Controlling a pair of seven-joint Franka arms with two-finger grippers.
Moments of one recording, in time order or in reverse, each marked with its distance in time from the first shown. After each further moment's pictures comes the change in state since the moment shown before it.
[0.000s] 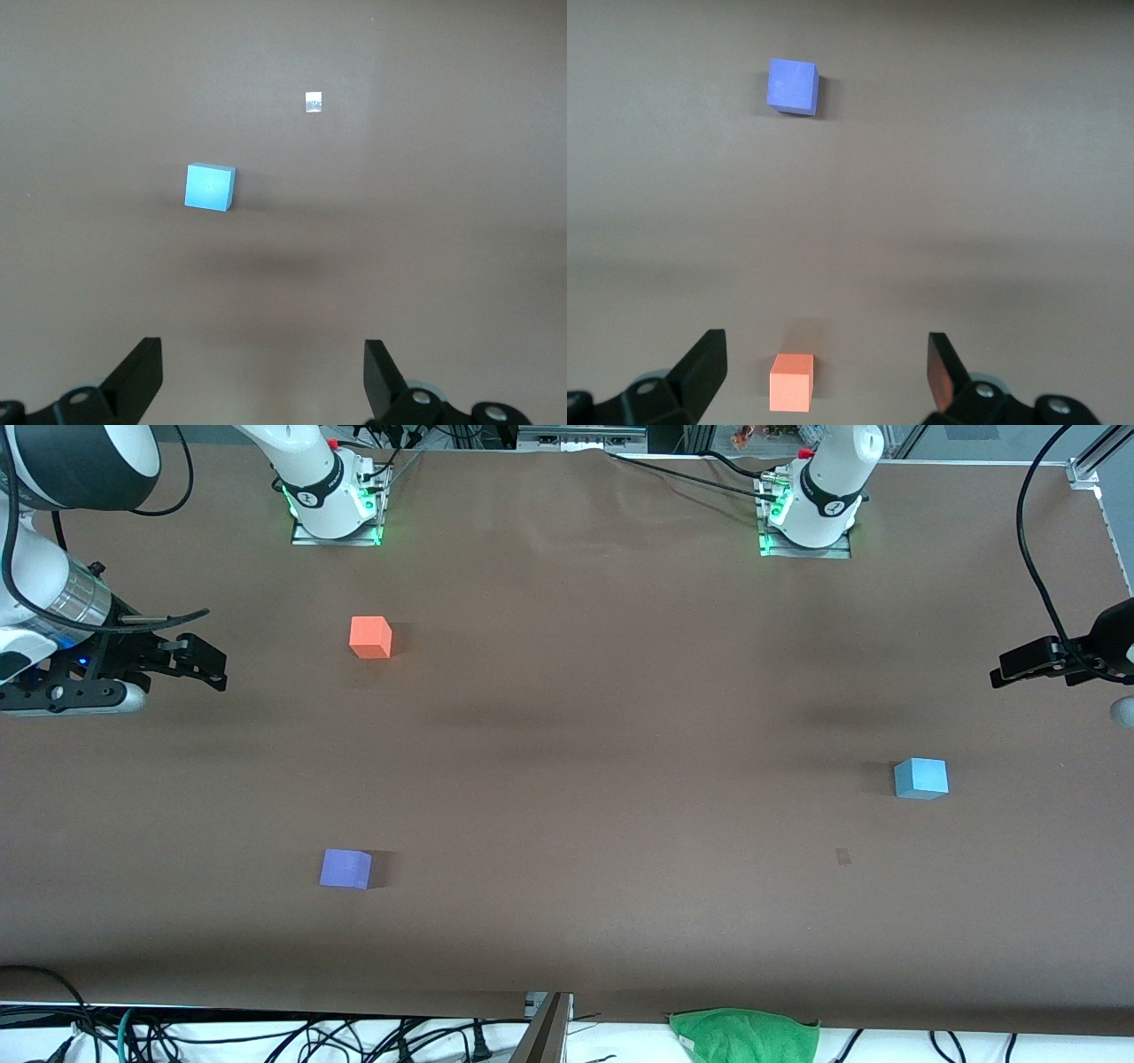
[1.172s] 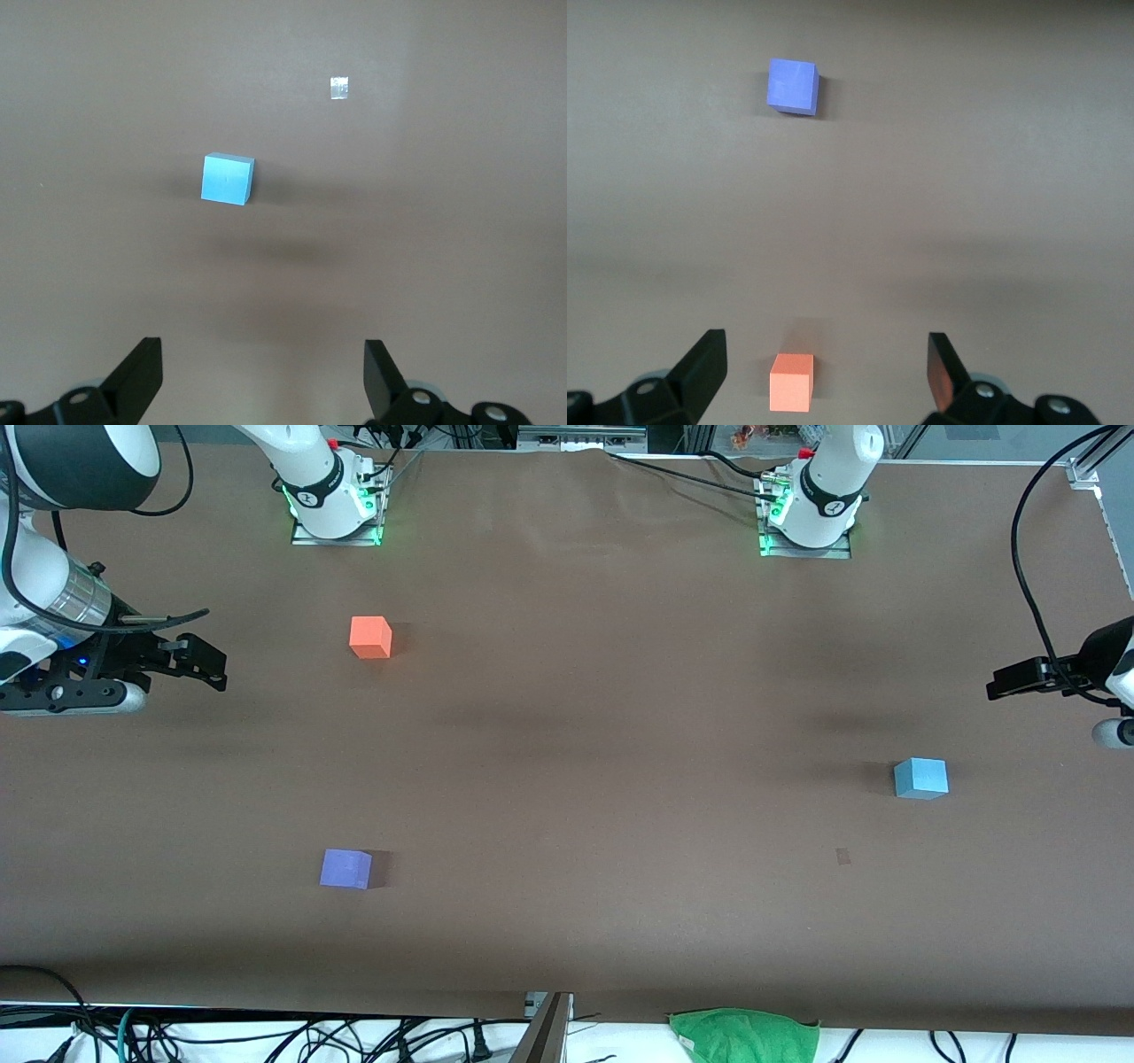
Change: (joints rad) left arm 0.011 0.057 0.004 0.000 0.038 0.000 0.002; right arm 0.000 0.000 0.000 0.000 0.000 0.000 0.000
